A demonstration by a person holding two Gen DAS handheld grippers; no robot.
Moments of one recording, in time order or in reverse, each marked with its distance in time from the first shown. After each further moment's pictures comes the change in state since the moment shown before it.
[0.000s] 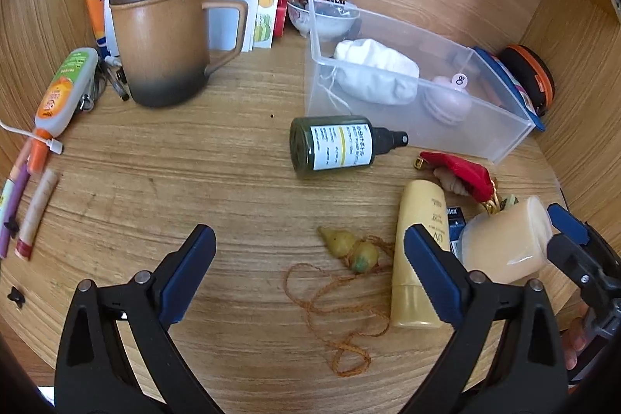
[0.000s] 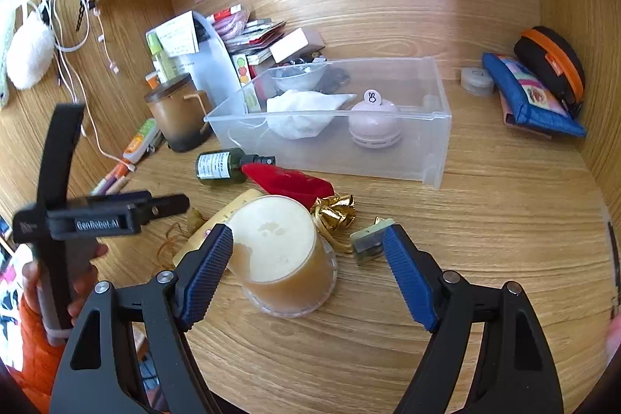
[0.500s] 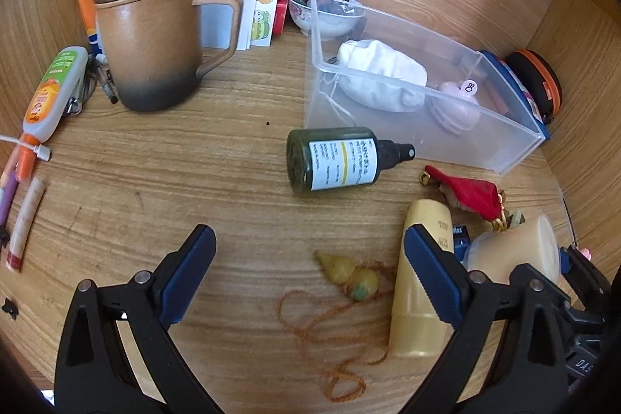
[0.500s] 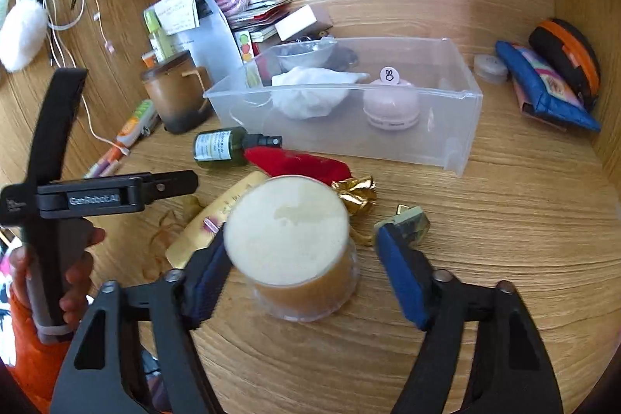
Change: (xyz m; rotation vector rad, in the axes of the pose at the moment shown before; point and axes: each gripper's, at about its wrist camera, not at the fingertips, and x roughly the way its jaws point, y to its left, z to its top) left arm 0.016 0.001 0.017 -0.017 0.021 -0.007; right arm 0.028 0.012 -0.007 -0.018 0.056 0.001
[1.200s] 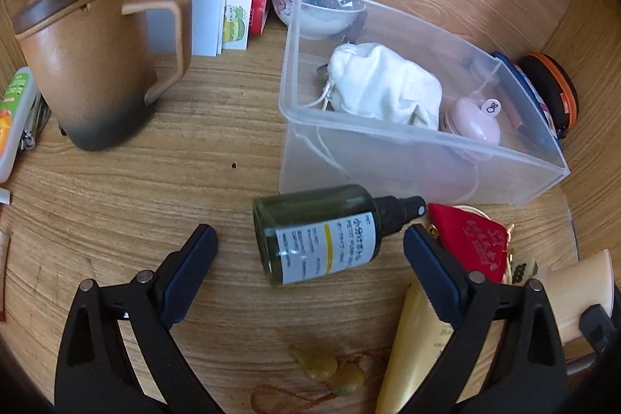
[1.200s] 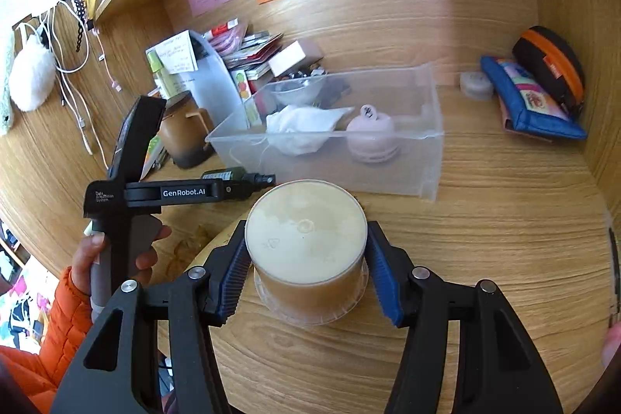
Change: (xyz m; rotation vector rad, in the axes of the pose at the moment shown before) left arm 0.043 -0.009 0.037 -0.003 0.039 -0.010; right arm -0.035 -0.020 0.020 0.042 -0.069 0.013
